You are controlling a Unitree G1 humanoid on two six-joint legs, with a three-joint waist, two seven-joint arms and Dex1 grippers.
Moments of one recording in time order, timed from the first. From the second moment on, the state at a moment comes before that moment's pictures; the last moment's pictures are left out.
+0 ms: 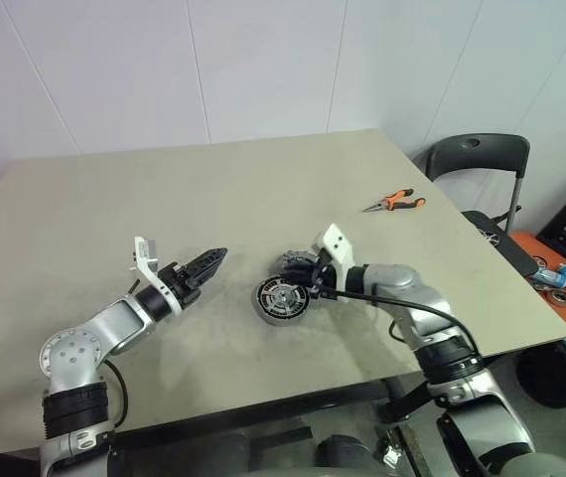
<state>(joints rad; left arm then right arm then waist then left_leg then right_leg) -0.25 0.31 0.41 0.00 -1.35 1.08 -0.17 -0.52 -0.37 0.18 0.04 0.28 0.58 0.90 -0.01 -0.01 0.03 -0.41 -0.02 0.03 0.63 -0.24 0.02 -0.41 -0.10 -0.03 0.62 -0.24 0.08</state>
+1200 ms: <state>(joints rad) -0.26 0.31 0.39 0.03 -1.31 1.06 -0.20 -0.60 -0.83 0.43 0.00 -0.11 -0.21 1.05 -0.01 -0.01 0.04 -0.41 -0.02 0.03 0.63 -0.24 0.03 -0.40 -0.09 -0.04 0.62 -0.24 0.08</state>
